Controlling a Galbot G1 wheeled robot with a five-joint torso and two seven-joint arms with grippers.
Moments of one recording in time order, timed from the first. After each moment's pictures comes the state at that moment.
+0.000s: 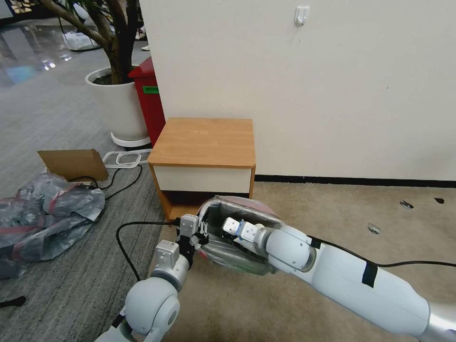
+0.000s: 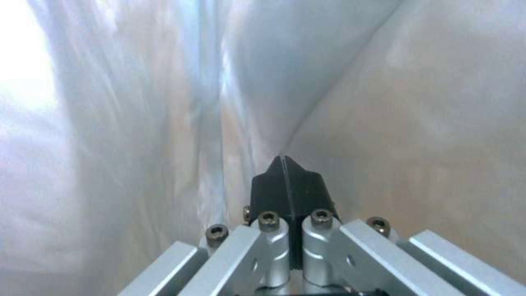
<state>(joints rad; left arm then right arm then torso) 1.38 -1.21 -0.20 -2.12 -0.37 0.37 -0.23 -0.61 0.92 -0.50 1.89 0.21 -0.70 -0.13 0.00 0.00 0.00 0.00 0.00</state>
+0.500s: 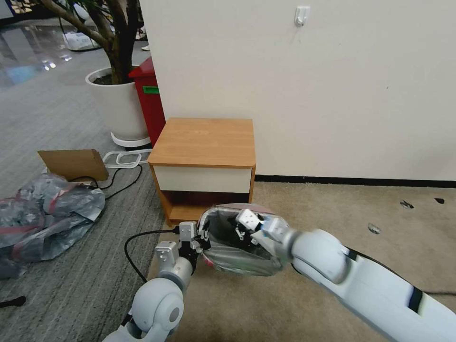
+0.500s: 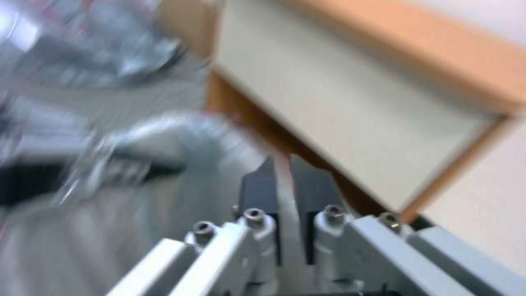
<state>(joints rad) 1.40 -1.23 -0.19 -2.10 -0.71 0.41 -0.41 -0.96 0.82 -0.17 2.16 0.37 -0.46 0.09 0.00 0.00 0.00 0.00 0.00</state>
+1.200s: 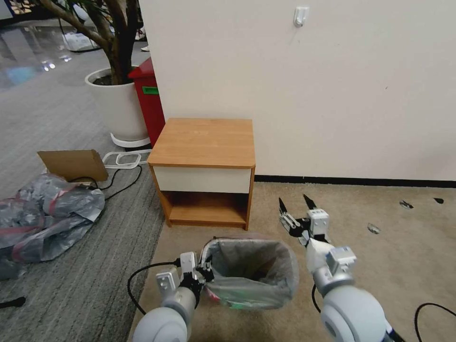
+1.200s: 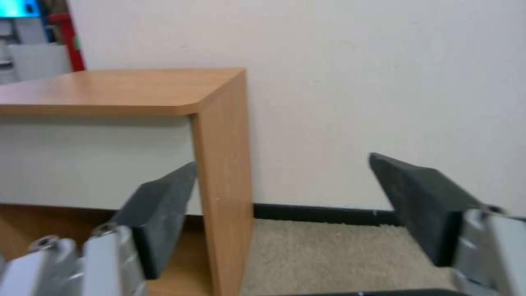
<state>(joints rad) 1.57 -1.26 -0.15 -2.15 -0.73 0.43 -0.48 -1.54 1.24 0.32 2.22 0.17 -0.16 0.28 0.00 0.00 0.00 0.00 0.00</state>
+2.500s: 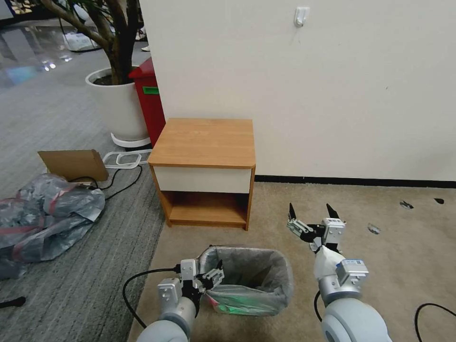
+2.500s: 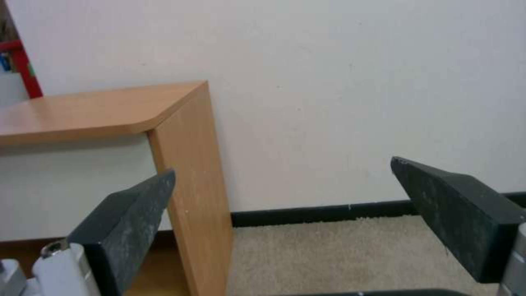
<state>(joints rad) 1.63 -1.26 -0.16 -2.20 -0.54 0.42 -0.43 -1.59 1.28 0.36 2.23 0.19 -0.10 0.34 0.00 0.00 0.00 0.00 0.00</state>
